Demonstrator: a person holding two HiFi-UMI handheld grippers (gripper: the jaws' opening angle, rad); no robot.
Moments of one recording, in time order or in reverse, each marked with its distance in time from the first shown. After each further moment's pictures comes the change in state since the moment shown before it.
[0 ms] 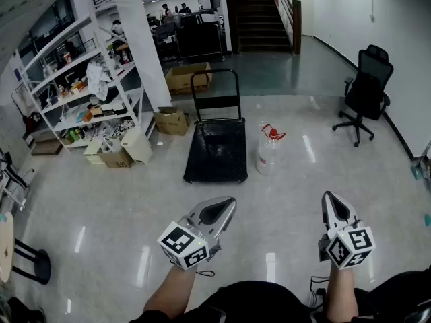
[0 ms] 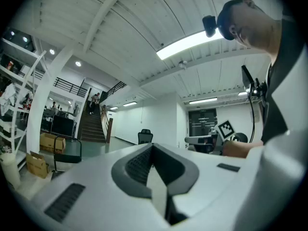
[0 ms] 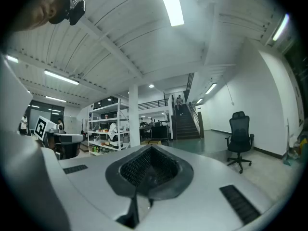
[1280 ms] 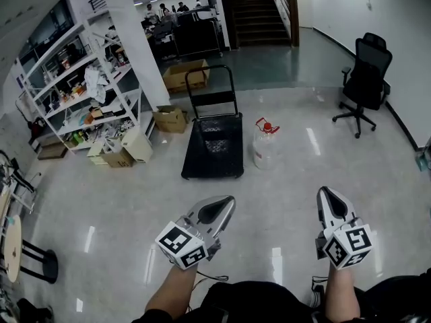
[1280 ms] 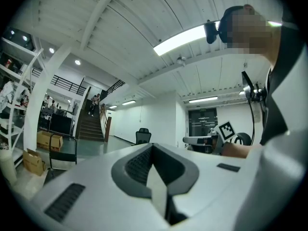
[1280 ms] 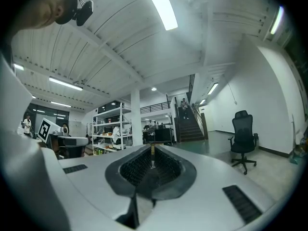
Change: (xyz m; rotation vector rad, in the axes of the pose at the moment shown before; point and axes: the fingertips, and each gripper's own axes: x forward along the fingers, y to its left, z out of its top) left arm 0.064 -0.071 -0.009 -0.005 0.012 -0.006; right arm -0.035 -0.067 0.005 0.018 -0.033 0.059
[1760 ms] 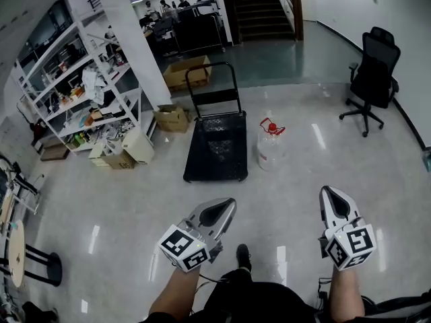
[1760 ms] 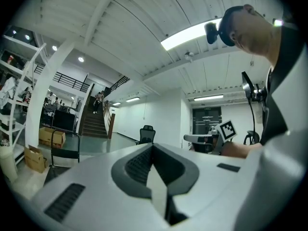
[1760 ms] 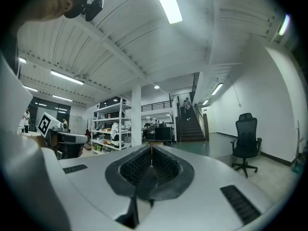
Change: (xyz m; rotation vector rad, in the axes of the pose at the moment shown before) left arm 0.054 0.066 -0.021 -0.031 0.023 0.033; right arm 0.083 -0.037 -0.014 -0.059 0.021 0.015
